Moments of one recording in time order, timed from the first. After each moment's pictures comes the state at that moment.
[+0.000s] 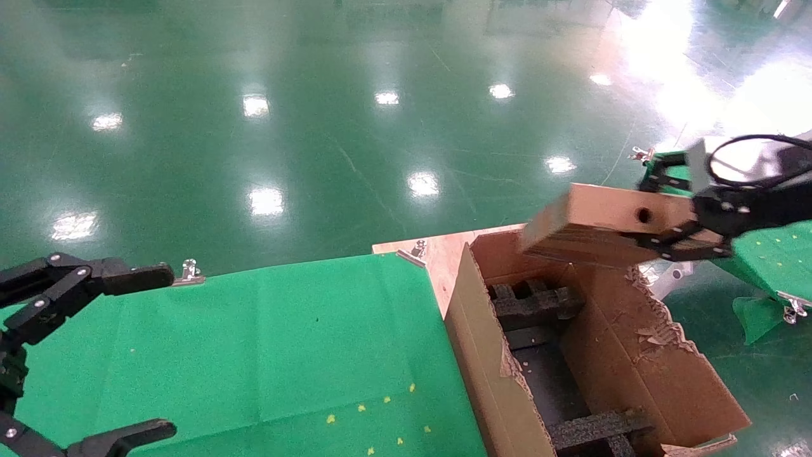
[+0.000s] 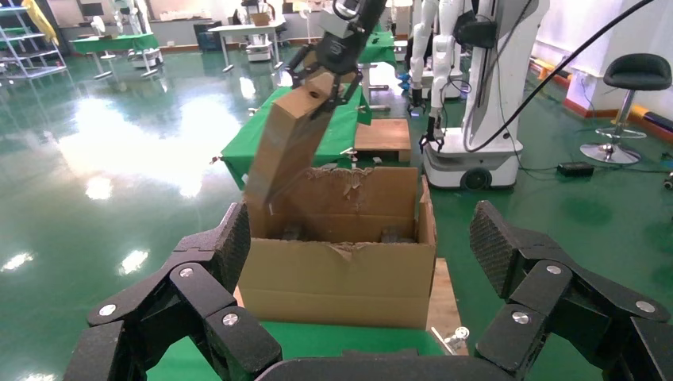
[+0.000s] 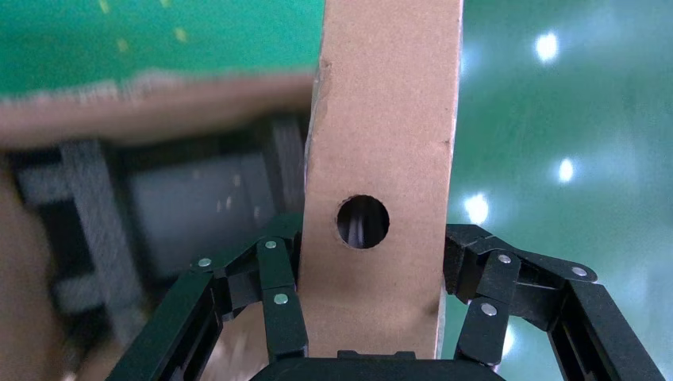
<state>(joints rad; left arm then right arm) -1.10 0.60 0.37 -1.29 0.67 1.49 -0.16 2.25 -0.47 -1.36 0.68 -1.31 -1.59 -0.24</state>
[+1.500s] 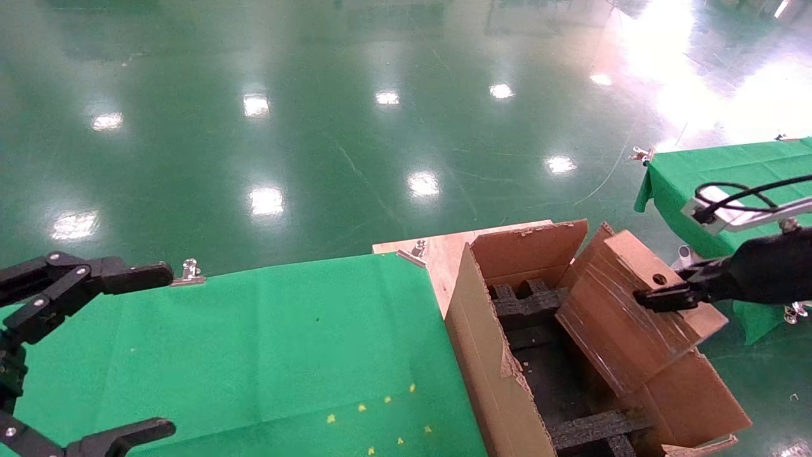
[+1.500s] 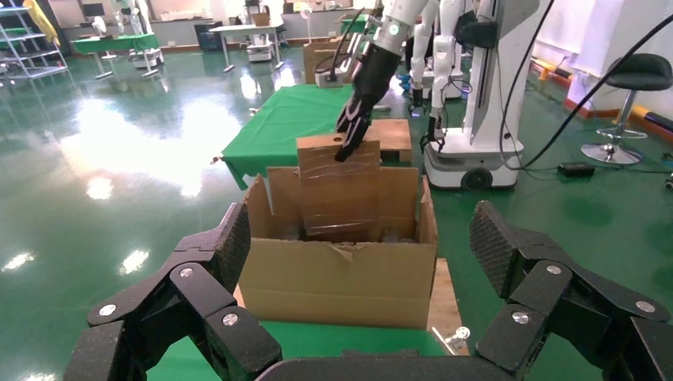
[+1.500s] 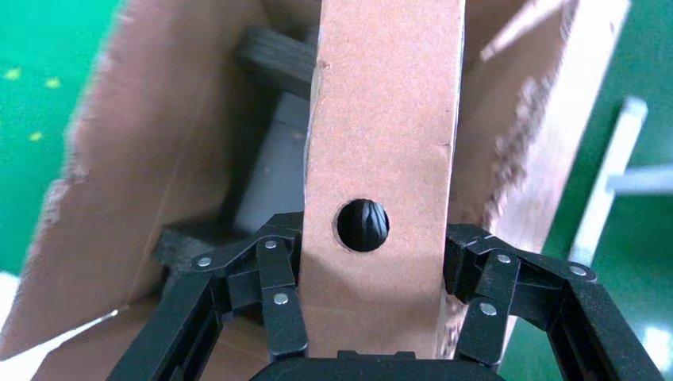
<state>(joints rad) -1.10 0.60 0.37 -1.28 0.67 1.49 -0.16 2.05 -0.34 -1.56 0.81 -1.30 -1.27 0.74</state>
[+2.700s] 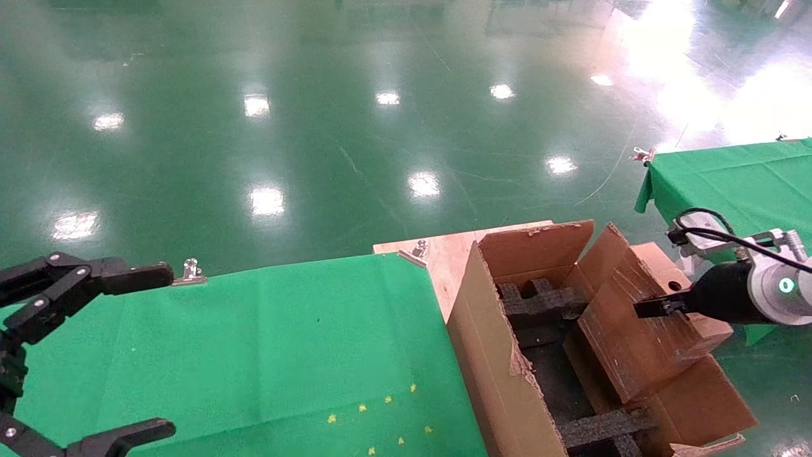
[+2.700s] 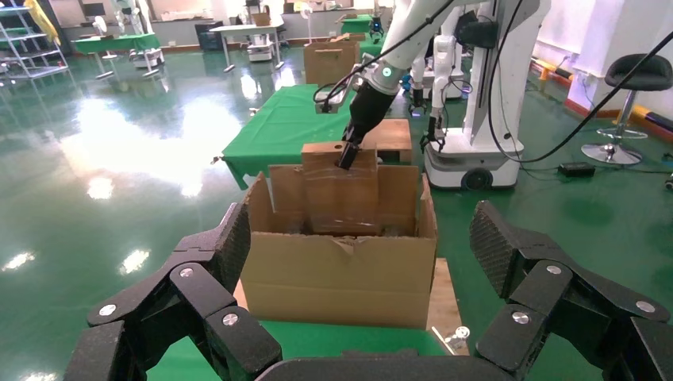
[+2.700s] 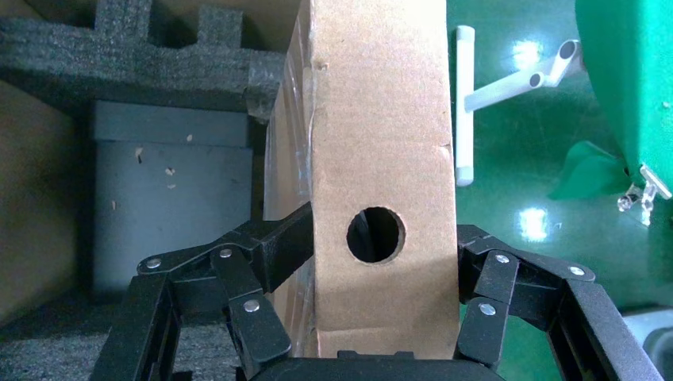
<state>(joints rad) -1.10 0.60 0.37 -1.28 0.66 1.49 -0.15 1.90 -0.30 -1.71 1.34 -1.92 -0.90 1.74</state>
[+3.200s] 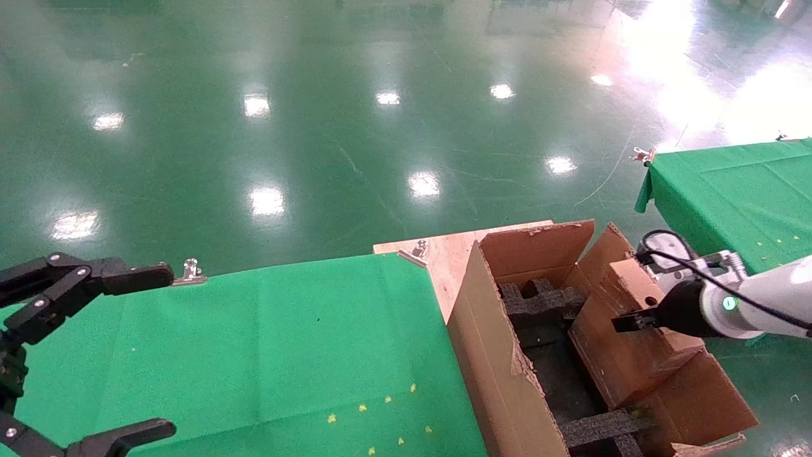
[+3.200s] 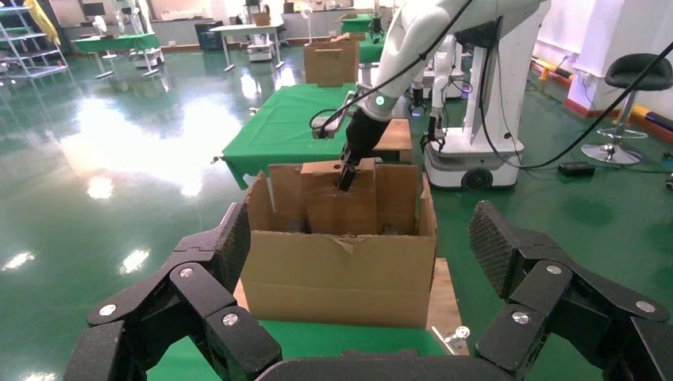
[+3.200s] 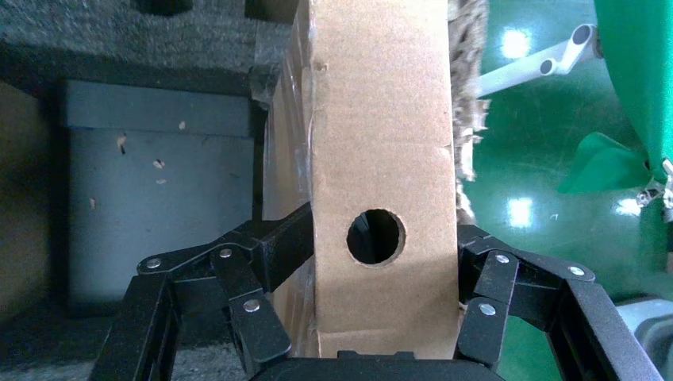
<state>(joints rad) -1.10 0.60 0.37 -1.28 0.66 1.49 -0.15 1.79 -0.41 -1.76 1.29 -2.04 -0.82 1.89</state>
